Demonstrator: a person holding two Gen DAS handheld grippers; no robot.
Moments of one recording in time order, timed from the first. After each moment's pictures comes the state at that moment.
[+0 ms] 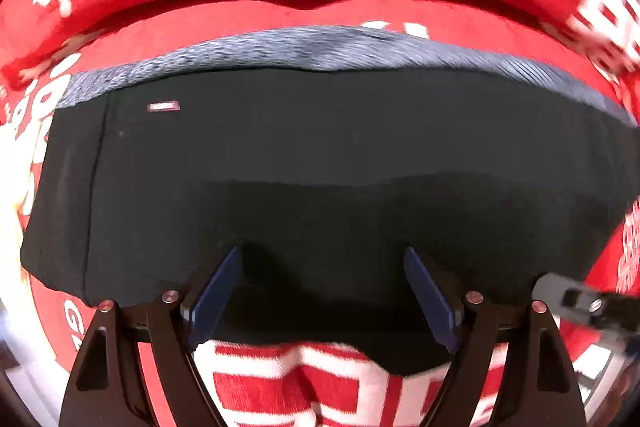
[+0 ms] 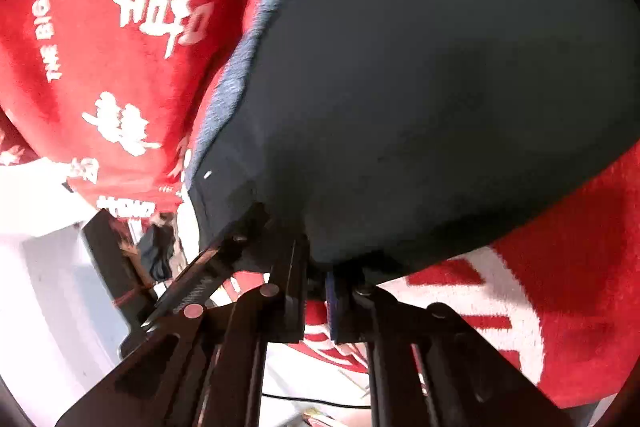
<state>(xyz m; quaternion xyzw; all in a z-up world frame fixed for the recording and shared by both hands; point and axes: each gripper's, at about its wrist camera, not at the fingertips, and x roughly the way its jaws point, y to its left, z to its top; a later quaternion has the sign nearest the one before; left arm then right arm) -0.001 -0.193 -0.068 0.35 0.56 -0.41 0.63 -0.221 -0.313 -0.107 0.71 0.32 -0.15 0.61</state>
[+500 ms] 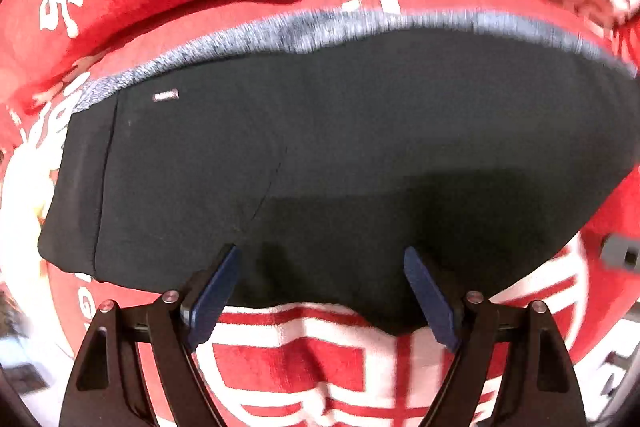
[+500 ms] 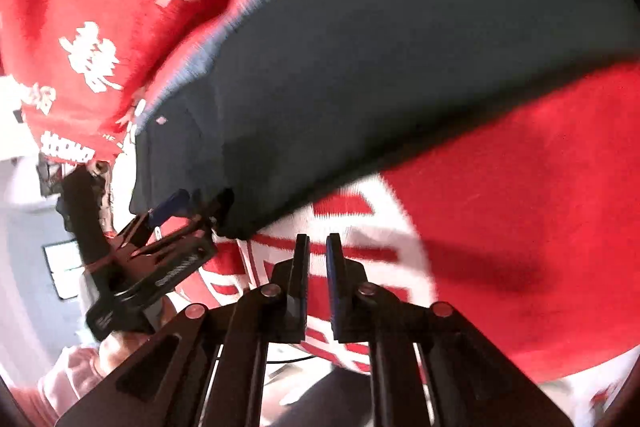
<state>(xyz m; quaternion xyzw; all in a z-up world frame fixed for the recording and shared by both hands) -0.031 -0.179 -0.063 0.36 0.53 -0.41 0.65 -0.265 -0.315 -0.062 0.56 0.44 -0.21 0.67</state>
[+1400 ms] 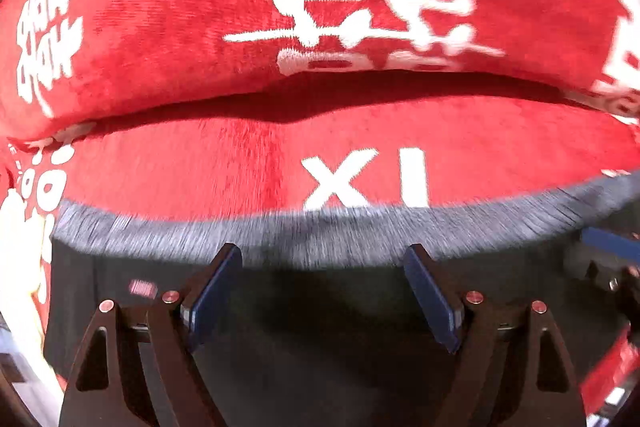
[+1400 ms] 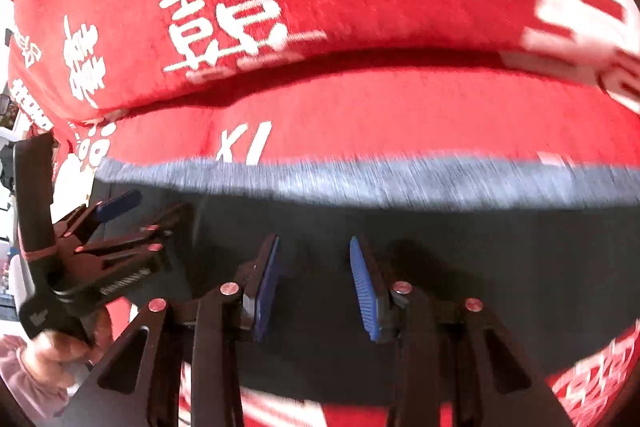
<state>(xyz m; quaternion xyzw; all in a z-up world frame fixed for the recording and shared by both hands) 0.018 -0.301 -0.074 0.34 0.49 -0.39 0.70 -0.173 -0.417 -0.060 0.39 0.49 -0.26 0.74</state>
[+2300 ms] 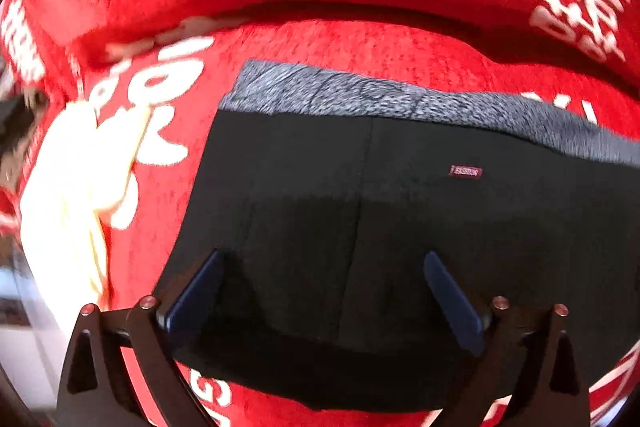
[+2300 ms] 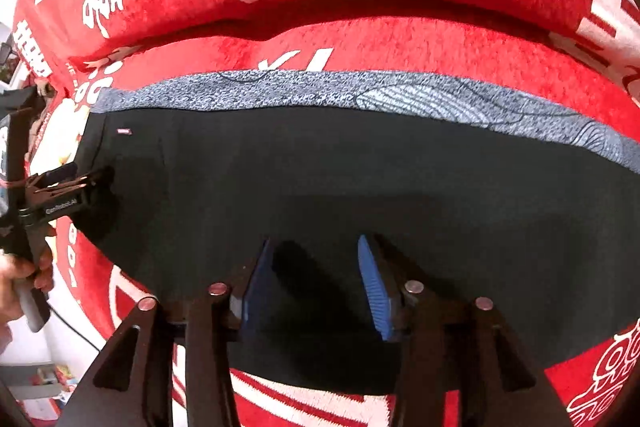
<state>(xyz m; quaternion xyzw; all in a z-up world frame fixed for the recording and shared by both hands) 0.130 -0.143 -0.062 0.33 0.53 -0.30 0.73 -0.130 -0.345 -0.084 0.36 0.52 -0.23 0.74</state>
